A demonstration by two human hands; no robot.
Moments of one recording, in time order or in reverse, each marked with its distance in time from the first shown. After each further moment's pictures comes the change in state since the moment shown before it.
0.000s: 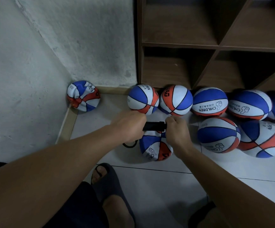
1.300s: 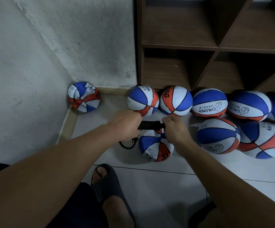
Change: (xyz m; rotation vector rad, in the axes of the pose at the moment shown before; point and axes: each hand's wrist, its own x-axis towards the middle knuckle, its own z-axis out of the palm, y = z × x) left_hand 0.000 -0.013 -0.001 -0.035 -0.029 -0.038; right_hand 0.009 -0.005 -0.005 -0.051 -0.105 0.063
